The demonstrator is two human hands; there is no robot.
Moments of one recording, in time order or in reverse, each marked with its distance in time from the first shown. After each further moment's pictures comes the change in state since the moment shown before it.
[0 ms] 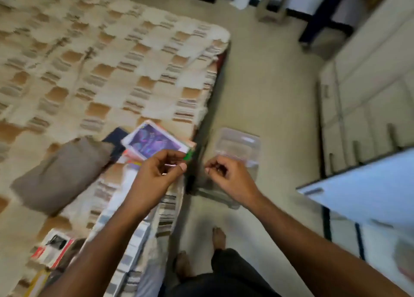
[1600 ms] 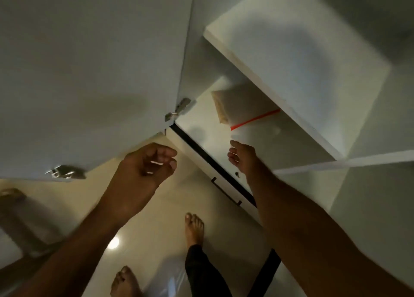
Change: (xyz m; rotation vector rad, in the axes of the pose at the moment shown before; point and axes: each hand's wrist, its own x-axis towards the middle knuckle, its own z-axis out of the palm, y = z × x) left_hand 0.013 -0.190 0.843 0.397 -1.108 -0.015; right_hand -0.495 0.751 -0.338 1.148 1.391 1.402
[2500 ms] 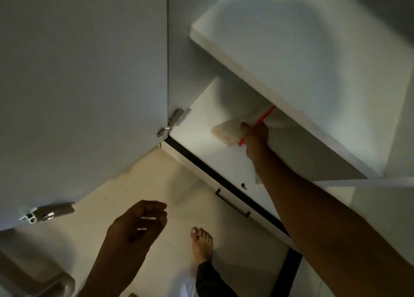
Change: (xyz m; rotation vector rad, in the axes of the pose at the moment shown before) left_hand 0.017 -0.060 0.008 0.097 -0.075 -0.225; right_hand 0.060 -0.069 0.020 -0.069 0.274 -0.410
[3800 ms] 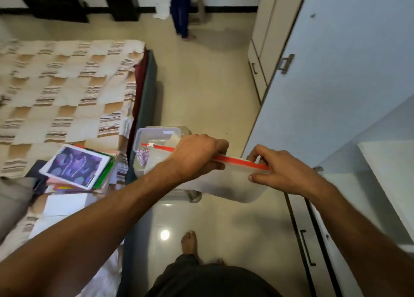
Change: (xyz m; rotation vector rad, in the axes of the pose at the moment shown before) left_hand -0.530 0.076 -0.177 0.989 0.604 0.245; right_hand -0.669 -0.194 -0.159 -1.105 -1.249 -1.337
